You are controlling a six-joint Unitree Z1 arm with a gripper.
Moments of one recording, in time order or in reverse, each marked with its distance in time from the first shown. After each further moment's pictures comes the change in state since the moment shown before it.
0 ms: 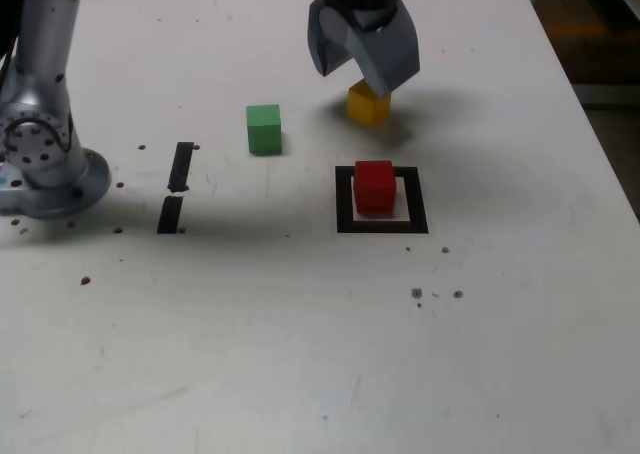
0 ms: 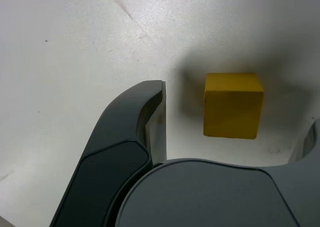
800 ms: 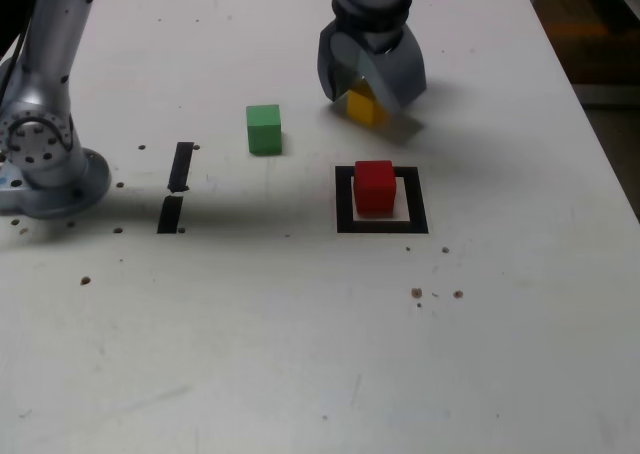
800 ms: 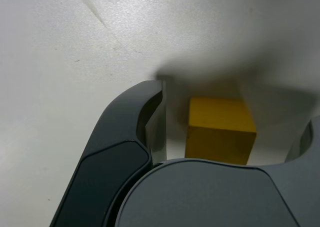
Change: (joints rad) arm 0.037 0.077 0.000 -0.067 -0.088 -0.067
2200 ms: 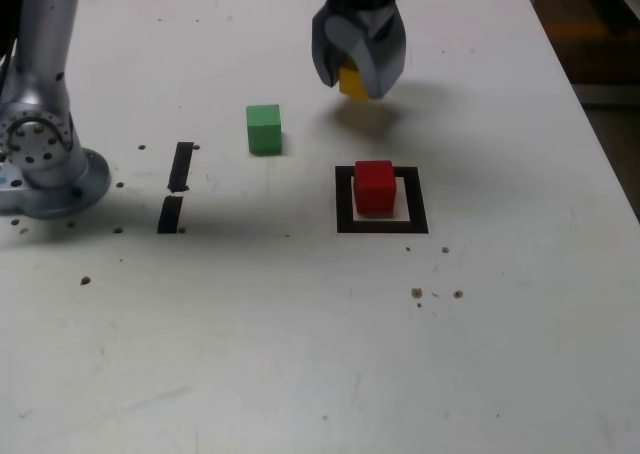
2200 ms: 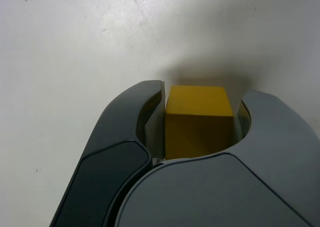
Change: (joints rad) arm 0.001 -0.119 0.023 0.061 -0.001 -0.166
